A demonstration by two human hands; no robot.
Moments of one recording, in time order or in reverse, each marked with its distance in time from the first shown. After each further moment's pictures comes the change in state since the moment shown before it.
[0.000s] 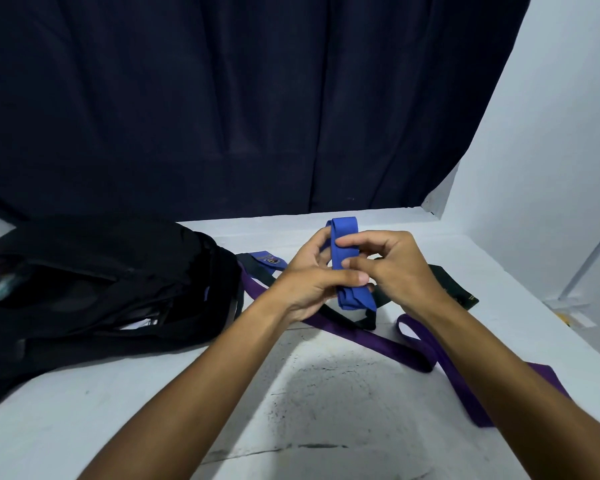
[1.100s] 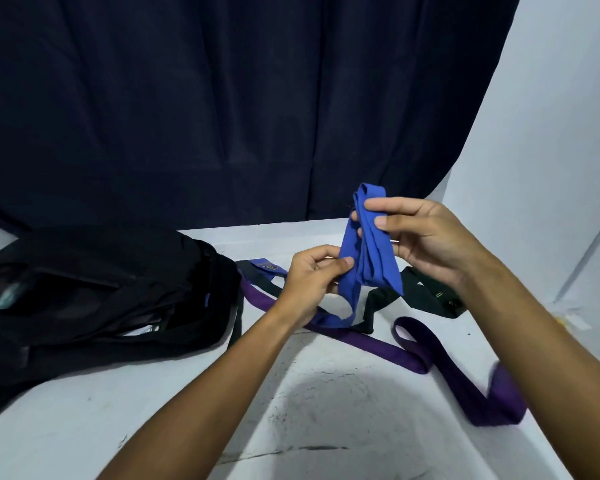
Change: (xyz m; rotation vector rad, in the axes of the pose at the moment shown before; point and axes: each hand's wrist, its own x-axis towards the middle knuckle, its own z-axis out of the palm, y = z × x) left_hand 0.005 -0.012 0.003 0.232 0.221 0.163; right_hand 0.011 -0.036 -0.045 0.484 -0.127 0.120
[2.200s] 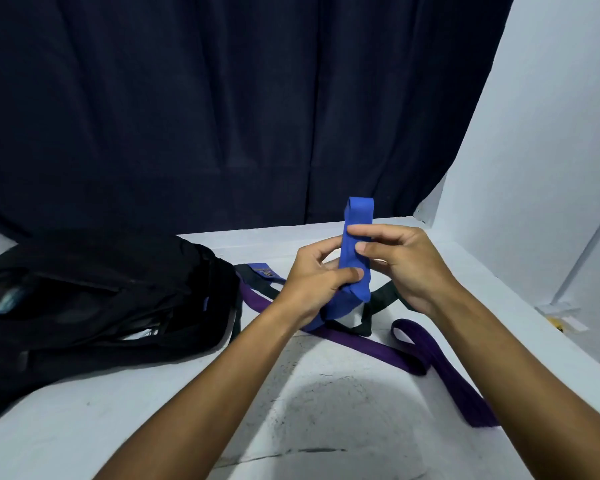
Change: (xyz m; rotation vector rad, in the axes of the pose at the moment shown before) left_hand -0.005 0.017 0.009 0.019 -0.058 -0.017; right_hand -0.005 0.034 0.014 -0.214 0.178 -0.078
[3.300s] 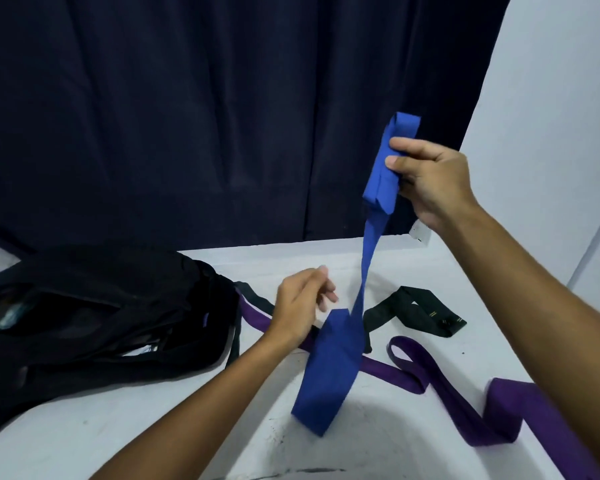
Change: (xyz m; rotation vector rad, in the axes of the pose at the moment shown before) left_hand -0.009 -0.017 -0.019 0.245 0.181 0.047; right_hand 0.063 -0.088 -0.016 0.105 0.284 -0.221
